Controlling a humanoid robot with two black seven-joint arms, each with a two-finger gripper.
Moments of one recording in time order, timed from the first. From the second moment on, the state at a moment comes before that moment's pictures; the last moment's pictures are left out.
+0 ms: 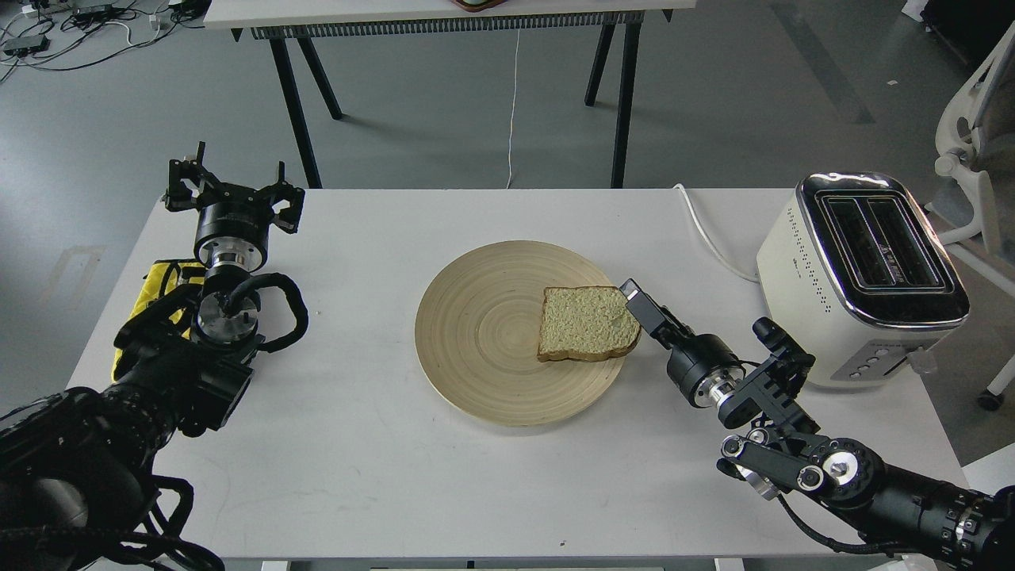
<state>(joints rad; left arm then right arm) -0.82 0.07 -0.58 -0.23 -0.67 -0.49 -0.43 0.58 -0.22 0.17 0.83 -0.93 -0.49 0.36</state>
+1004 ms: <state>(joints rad) -0.82 0.07 -0.58 -0.23 -0.67 -0.49 -0.43 0.56 -0.21 0.16 0.80 -0.93 -0.49 0.37</state>
